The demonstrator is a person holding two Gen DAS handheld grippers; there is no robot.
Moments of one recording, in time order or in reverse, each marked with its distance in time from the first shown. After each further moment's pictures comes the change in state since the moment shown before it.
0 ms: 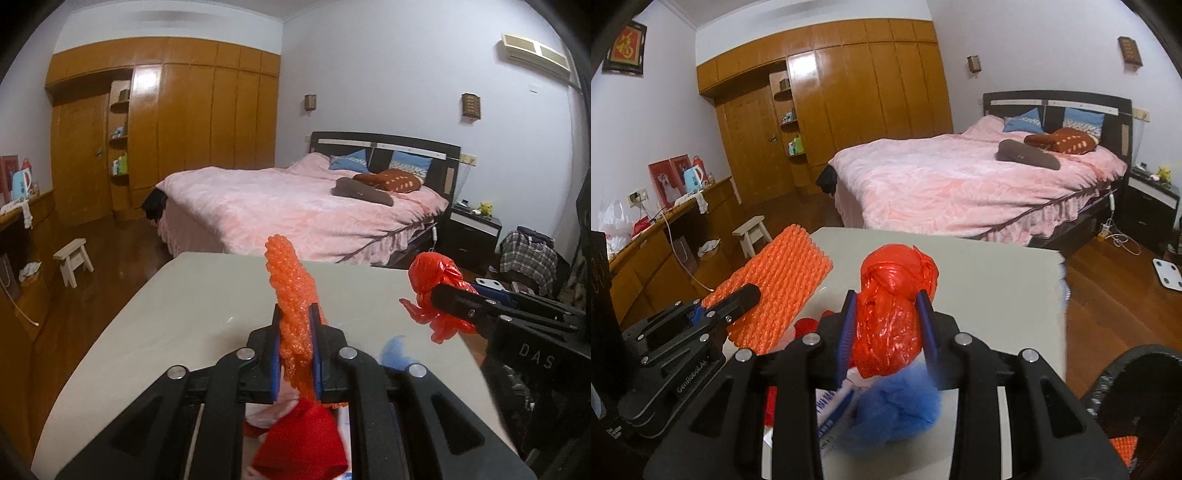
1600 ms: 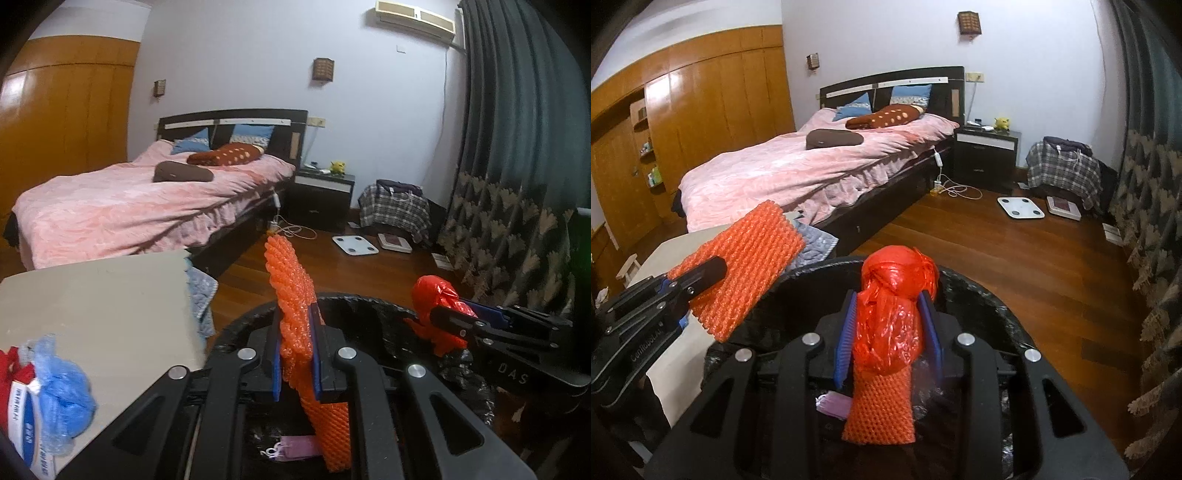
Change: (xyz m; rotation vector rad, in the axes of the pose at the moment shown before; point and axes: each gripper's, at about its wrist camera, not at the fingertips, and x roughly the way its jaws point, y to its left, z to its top) left arm 0.005 -0.292 -0.031 0.201 0.100 -0.521; right arm -0.192 -0.221 -0.120 0.258 0.027 -0.537
